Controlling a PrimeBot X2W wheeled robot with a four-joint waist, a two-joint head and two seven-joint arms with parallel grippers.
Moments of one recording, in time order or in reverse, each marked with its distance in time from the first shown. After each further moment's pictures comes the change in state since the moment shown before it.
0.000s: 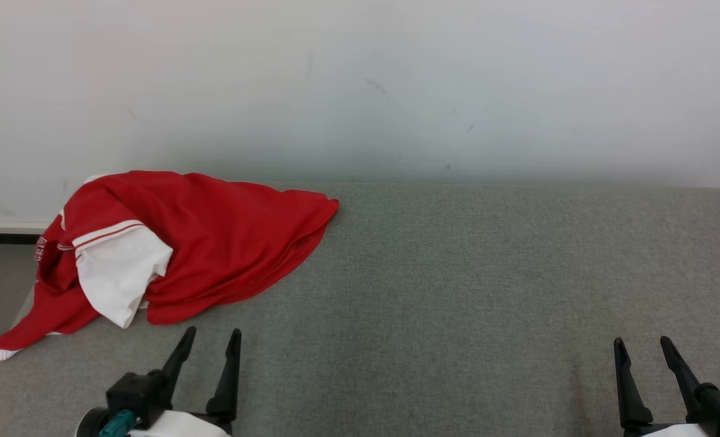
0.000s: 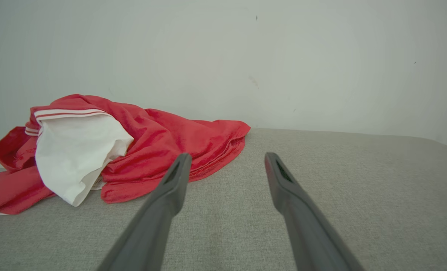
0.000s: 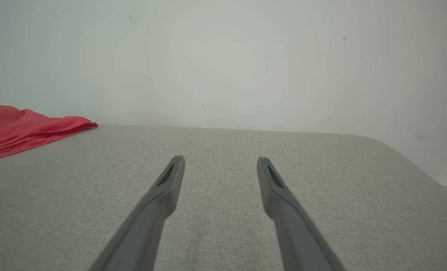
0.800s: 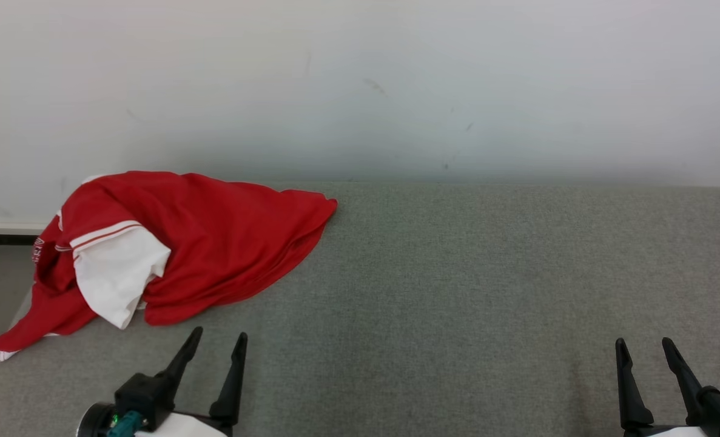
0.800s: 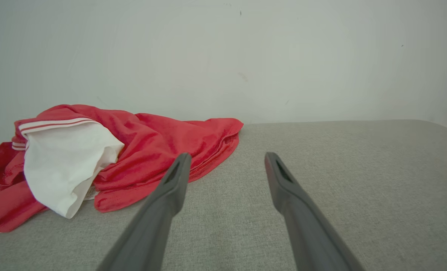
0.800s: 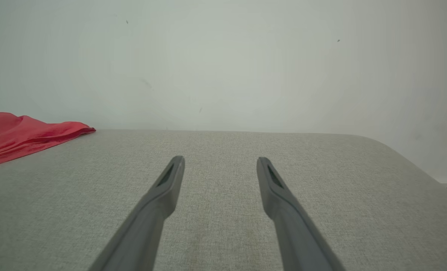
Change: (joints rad) left arm -0.014 0.000 0.006 0.036 0.089 -0.002 -0.033; right arm 0.000 0.010 -0.009 0.014 -0.003 0.000 -0.034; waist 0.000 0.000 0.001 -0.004
